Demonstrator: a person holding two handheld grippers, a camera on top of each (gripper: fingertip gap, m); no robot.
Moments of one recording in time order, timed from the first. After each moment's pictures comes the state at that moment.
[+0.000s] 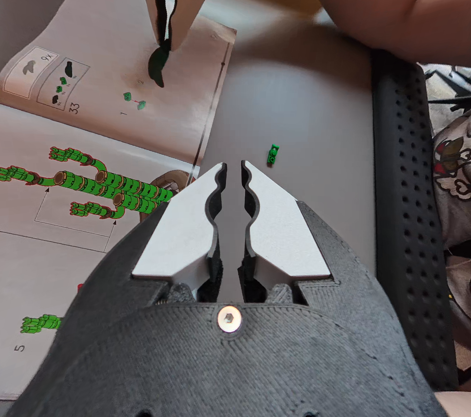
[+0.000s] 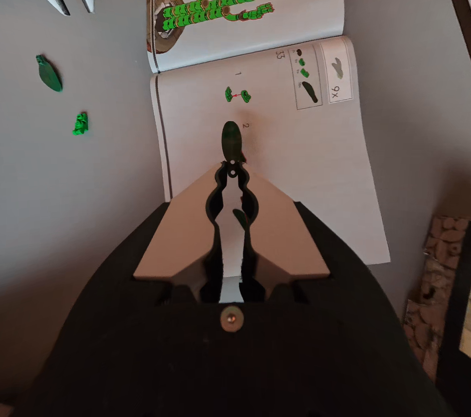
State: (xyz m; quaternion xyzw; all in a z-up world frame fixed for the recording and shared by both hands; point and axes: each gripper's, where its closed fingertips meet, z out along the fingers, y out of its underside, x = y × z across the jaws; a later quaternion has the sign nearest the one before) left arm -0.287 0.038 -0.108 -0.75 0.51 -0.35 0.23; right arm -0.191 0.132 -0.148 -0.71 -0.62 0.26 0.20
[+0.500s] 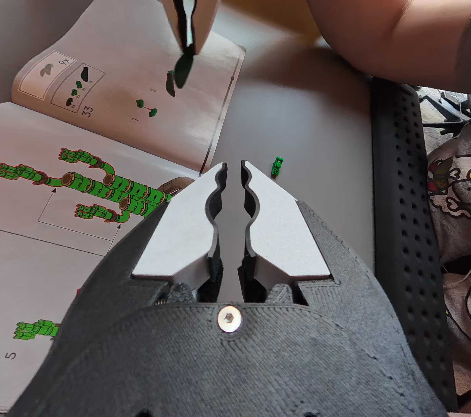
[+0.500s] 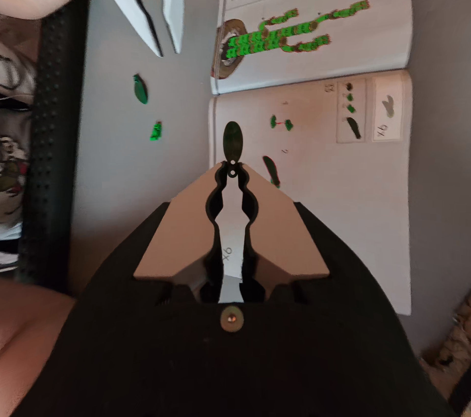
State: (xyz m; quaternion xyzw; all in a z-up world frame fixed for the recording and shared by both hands) left arm -0.285 0.048 -0.105 -0.76 0.48 -0.36 0.24; right arm -0.206 0.110 -0.117 -0.67 -0.65 0.36 0.09
